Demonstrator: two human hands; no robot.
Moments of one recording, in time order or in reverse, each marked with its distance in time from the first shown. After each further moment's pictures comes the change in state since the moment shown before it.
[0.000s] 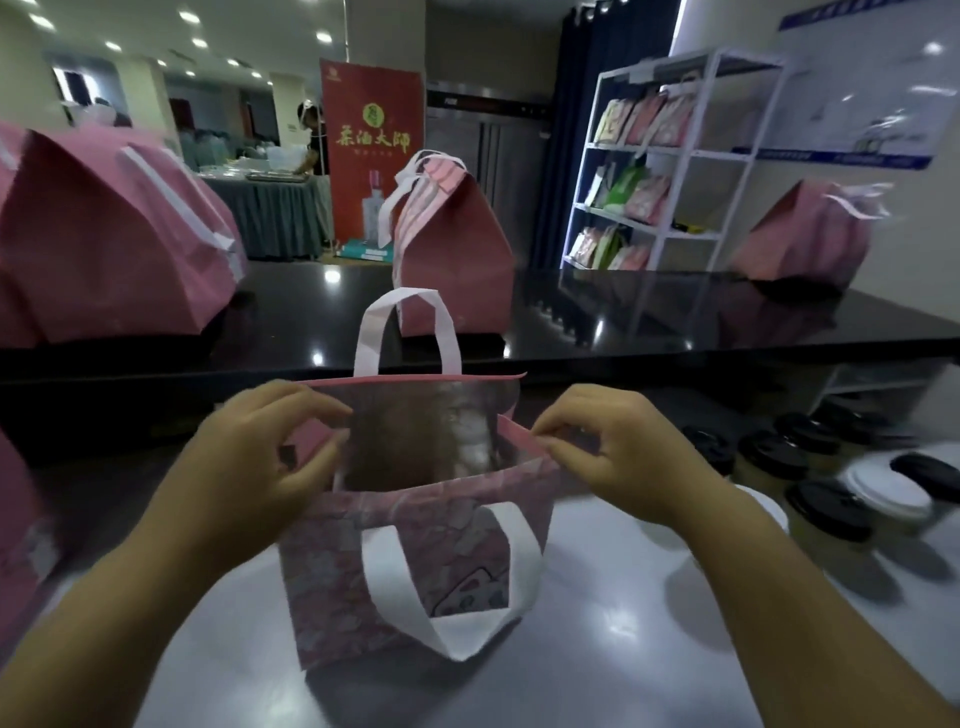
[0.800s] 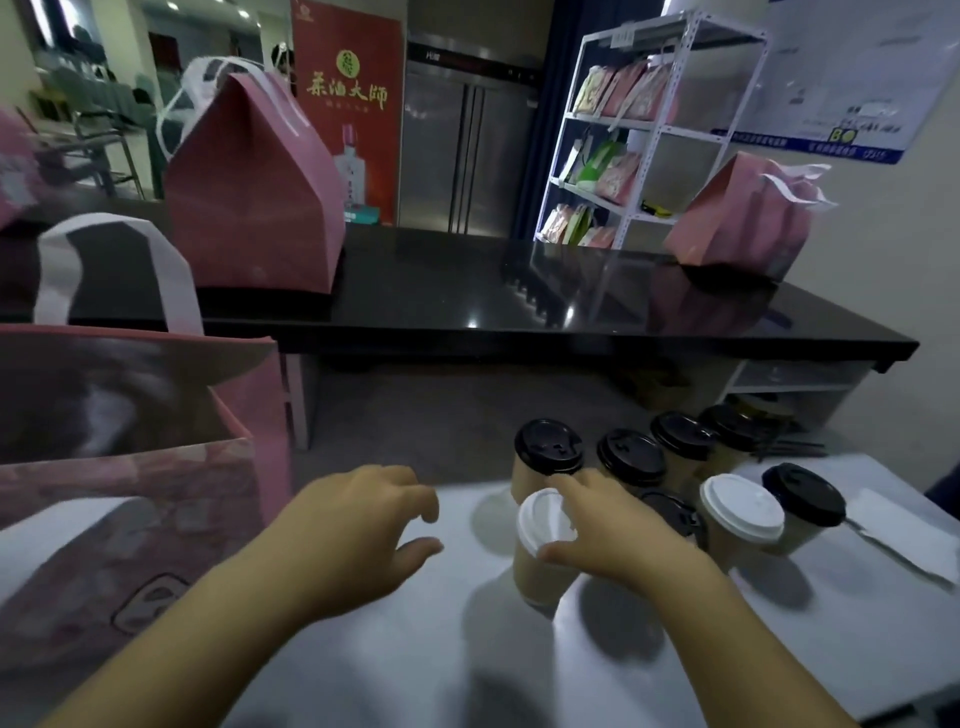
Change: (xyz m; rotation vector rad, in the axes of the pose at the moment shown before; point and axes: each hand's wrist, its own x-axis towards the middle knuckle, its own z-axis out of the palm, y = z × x) left_hand 0.041 0.186 0.224 0.198 -0.485 0.174; right_hand -0.120 0.253 -0.023 -0.263 -0.520 0.485
